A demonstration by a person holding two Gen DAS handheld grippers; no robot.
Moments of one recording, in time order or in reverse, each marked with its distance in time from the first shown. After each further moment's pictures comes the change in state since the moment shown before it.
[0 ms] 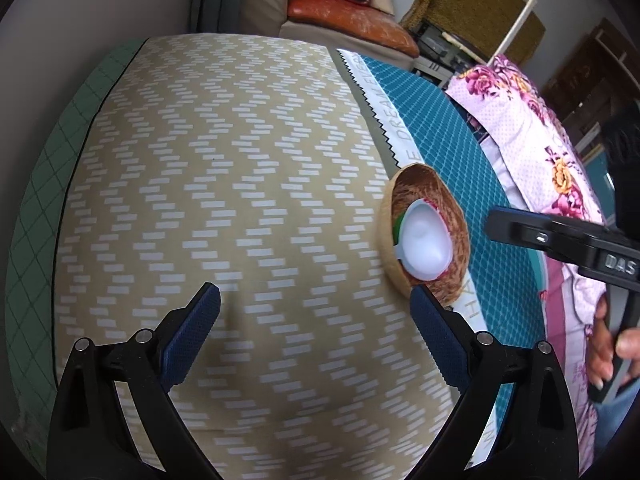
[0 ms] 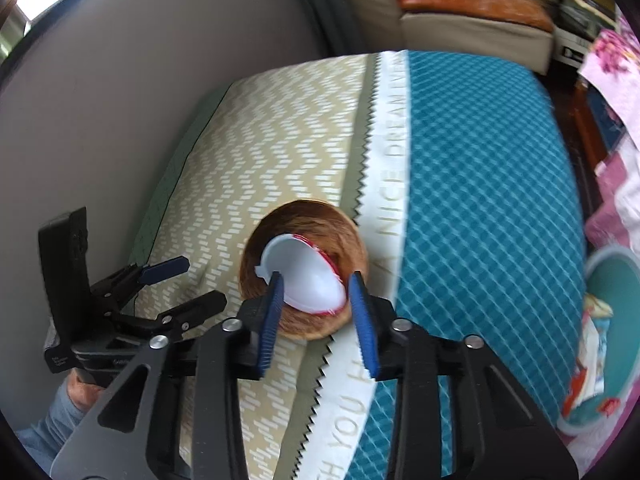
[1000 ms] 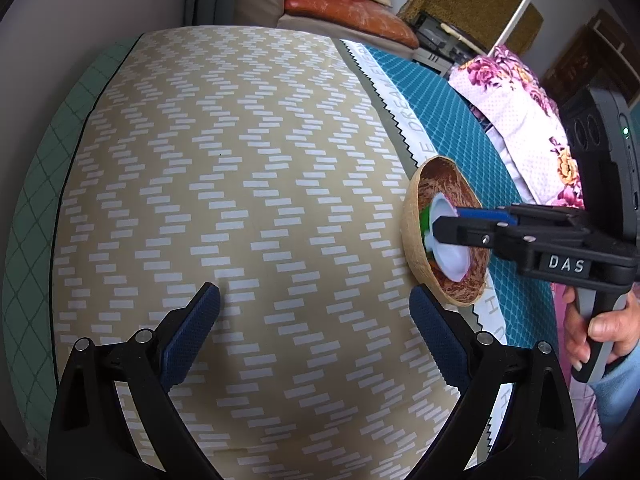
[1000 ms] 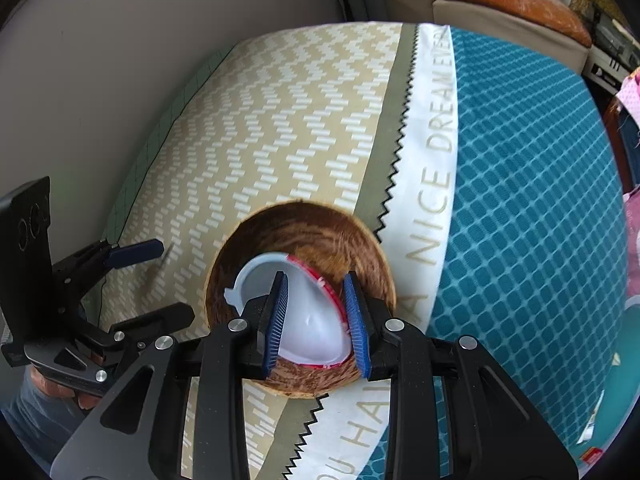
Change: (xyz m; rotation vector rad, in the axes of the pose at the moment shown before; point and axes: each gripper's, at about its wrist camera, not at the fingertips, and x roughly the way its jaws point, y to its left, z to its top) left arm 0.016 0.011 0.006 0.024 0.027 0.001; right arm 0.075 0.033 0.015 -0.070 0.081 0.012
